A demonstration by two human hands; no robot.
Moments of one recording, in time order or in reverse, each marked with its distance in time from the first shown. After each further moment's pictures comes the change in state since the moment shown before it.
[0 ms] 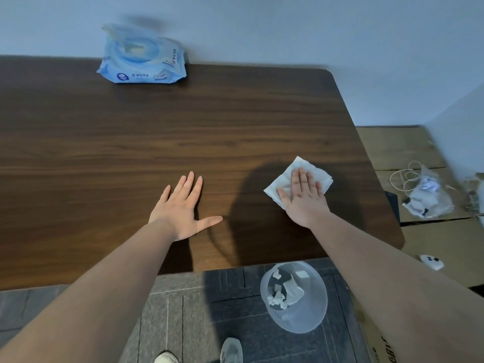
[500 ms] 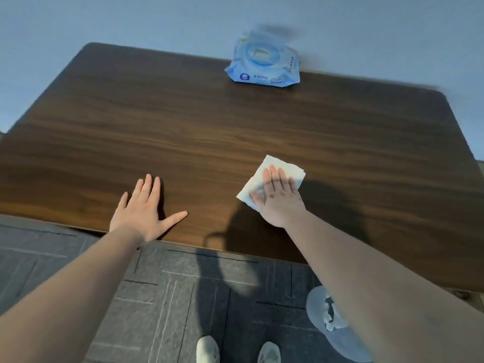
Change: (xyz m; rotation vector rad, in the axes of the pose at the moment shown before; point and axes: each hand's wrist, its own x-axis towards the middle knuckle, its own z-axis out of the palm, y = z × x) left_hand -0.147 -0.233 0.005 -0.048 0.080 -0.492; right_hand -0.026 -0.268 0.043 -0.138 0.019 -0.426
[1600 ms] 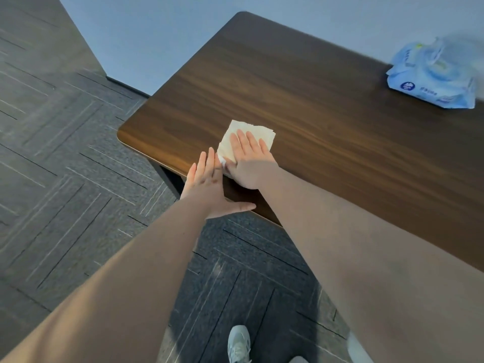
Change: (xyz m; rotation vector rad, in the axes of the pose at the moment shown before) left_hand 0.004 -0.172 0.022 -0.156 0.010 -0.077; right_hand 0.089 -0.352 0.020 -0.148 0.072 -0.467
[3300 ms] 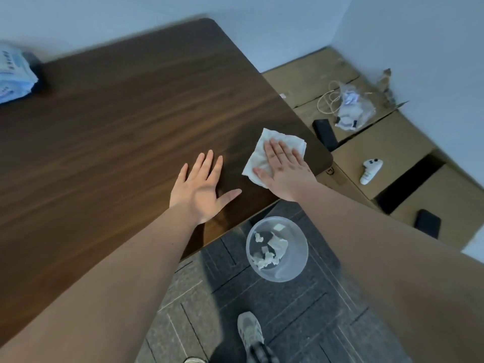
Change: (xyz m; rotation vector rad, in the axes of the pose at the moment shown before) left_hand -0.073 0.595 0.117 0.315 -0.072 1.021; right_hand -0.548 0.474 0.077 0.292 0.045 1.029
